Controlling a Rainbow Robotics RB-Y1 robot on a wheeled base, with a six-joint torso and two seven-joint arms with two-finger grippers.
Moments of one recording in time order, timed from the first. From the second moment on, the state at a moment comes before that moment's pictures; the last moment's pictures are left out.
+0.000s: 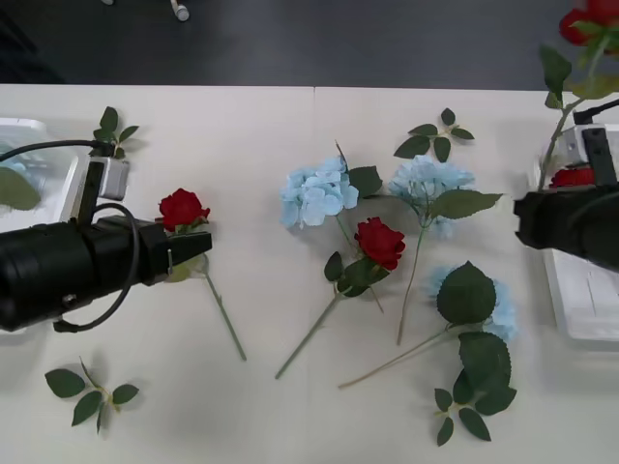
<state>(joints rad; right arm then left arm) 0.03 -0.86 -0.04 -2.23 -0.76 1.07 1.29 0.07 0.32 0.19 -2.25 1.02 1.27 -1.67</state>
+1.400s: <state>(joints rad) -0.05 -0.85 -0.25 -1.58 -0.67 1.28 1.80 -0.20 0.25 -0.11 -2.00 0.24 1.64 -0.89</state>
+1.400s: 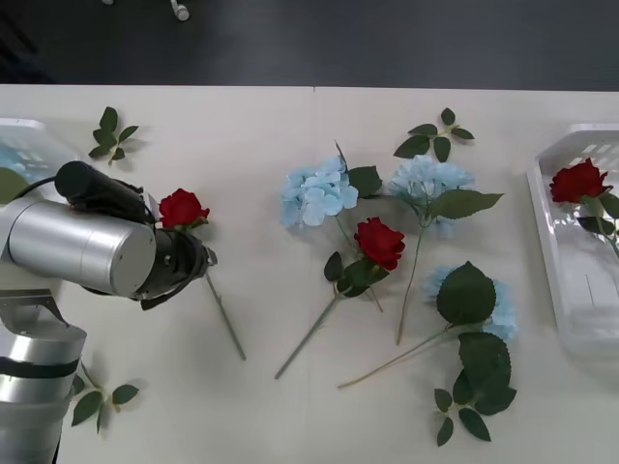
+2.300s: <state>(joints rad) -0.05 -0.73 -0.26 -1.55 -0.65 1.30 1.80 -0.40 0.19 -0.11 -1.55 0.18 1.49 -0.87</state>
